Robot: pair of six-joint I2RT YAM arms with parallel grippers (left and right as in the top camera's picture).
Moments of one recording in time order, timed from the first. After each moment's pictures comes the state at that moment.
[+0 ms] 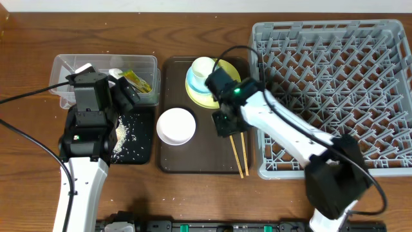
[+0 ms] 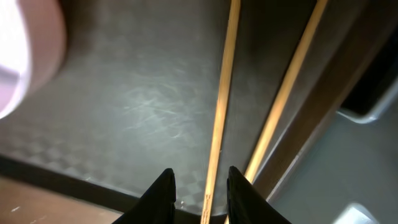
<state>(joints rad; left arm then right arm) 0.02 1.12 0.97 -0.58 -0.17 -0.47 0.69 1.92 1.48 -1.06 -0.05 0.38</state>
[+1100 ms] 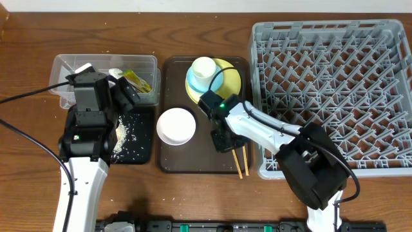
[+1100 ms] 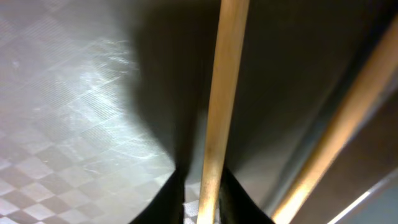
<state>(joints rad) 0.02 1.12 0.97 -0.58 -0.17 -0.47 0.75 2.03 1.36 -0.97 -0.01 0.44</state>
